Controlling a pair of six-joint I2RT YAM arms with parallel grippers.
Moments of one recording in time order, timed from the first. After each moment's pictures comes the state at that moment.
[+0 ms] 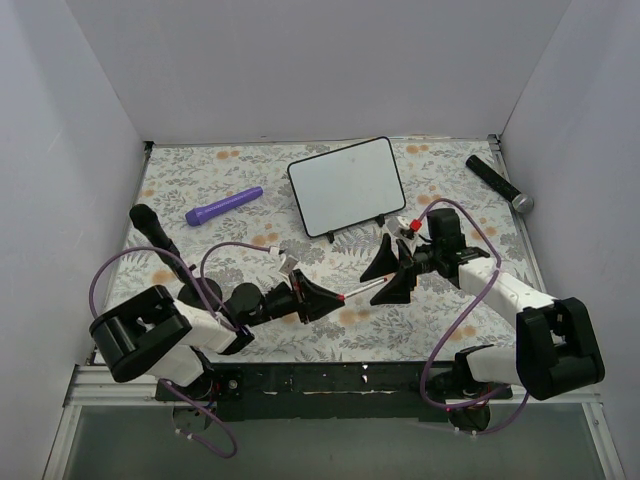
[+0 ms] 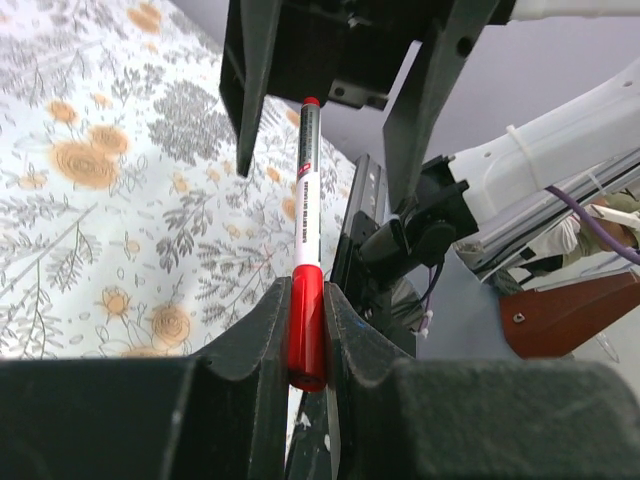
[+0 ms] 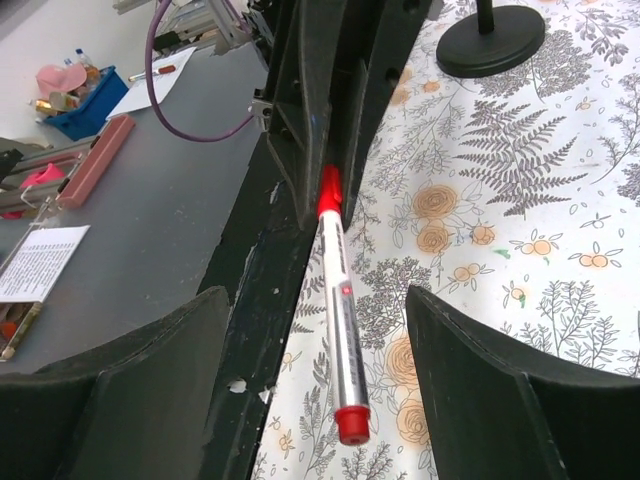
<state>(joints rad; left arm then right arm) -0.91 1.43 0.18 1.36 0.37 -0.73 0.32 1.27 0.63 -0.07 -1.53 -0.34</state>
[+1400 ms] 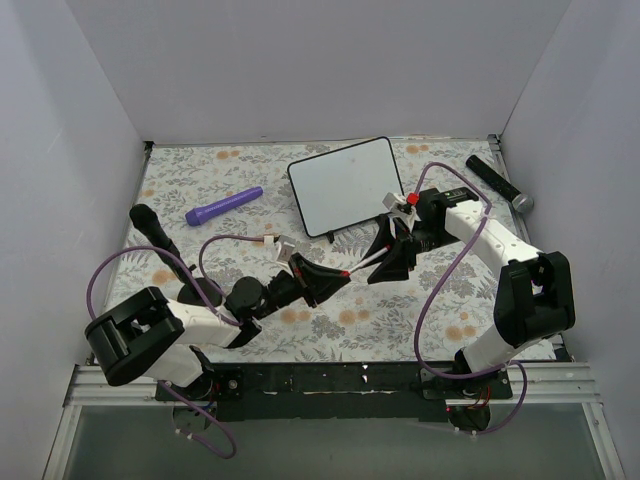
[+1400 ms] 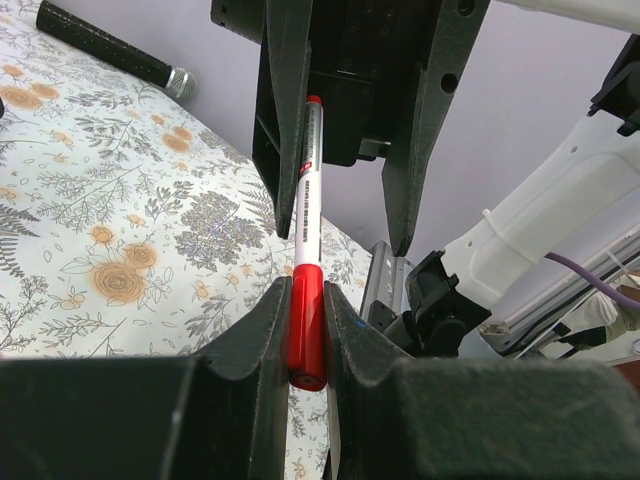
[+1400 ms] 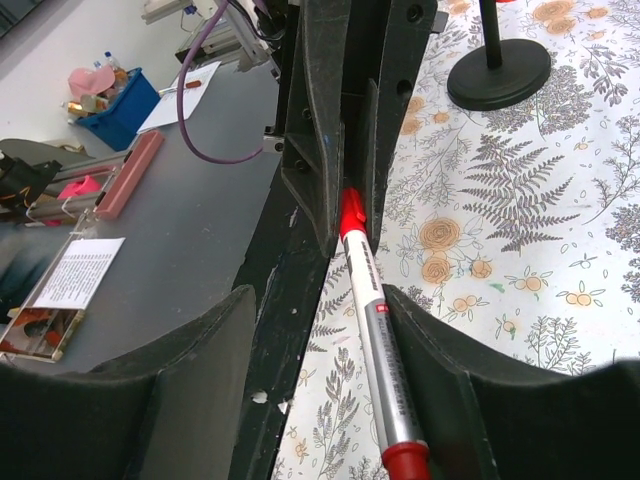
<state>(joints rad) -0.92 1.38 0.28 1.36 0.20 -0.68 0.33 1.57 1.18 -1.35 -1.54 -1.31</state>
